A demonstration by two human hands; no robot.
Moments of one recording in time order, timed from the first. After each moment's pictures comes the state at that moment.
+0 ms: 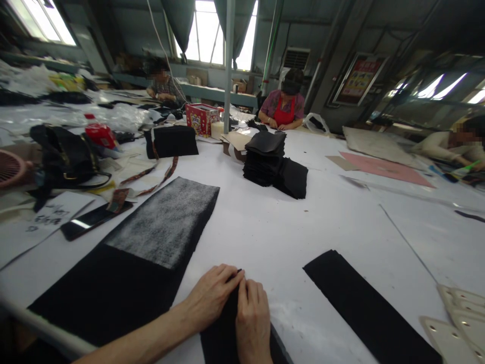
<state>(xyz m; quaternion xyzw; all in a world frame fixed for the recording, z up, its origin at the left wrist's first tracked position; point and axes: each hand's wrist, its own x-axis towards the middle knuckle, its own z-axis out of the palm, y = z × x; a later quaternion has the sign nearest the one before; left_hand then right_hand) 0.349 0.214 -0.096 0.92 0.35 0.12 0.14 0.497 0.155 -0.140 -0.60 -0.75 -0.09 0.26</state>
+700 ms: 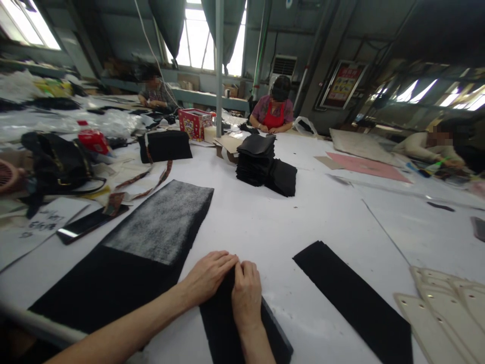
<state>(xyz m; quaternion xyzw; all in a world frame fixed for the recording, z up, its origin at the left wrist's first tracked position) 0.345 0.232 -0.095 0.94 0.31 0.15 0.09 0.494 0.175 -0.134 -0.62 -0.73 -0.08 0.29</state>
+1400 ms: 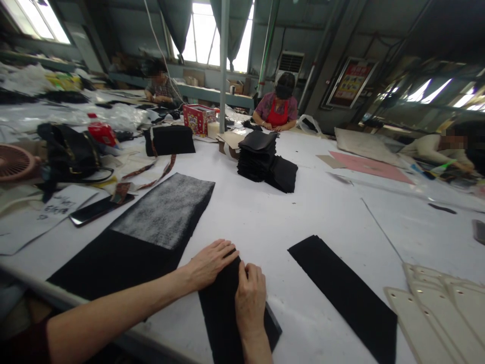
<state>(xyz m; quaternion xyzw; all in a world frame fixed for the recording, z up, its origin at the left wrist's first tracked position) 0.356 0.224 -0.087 0.96 0.27 0.05 -0.01 0.516 0.136 -0.136 -0.63 -0.72 -0.11 0.28</state>
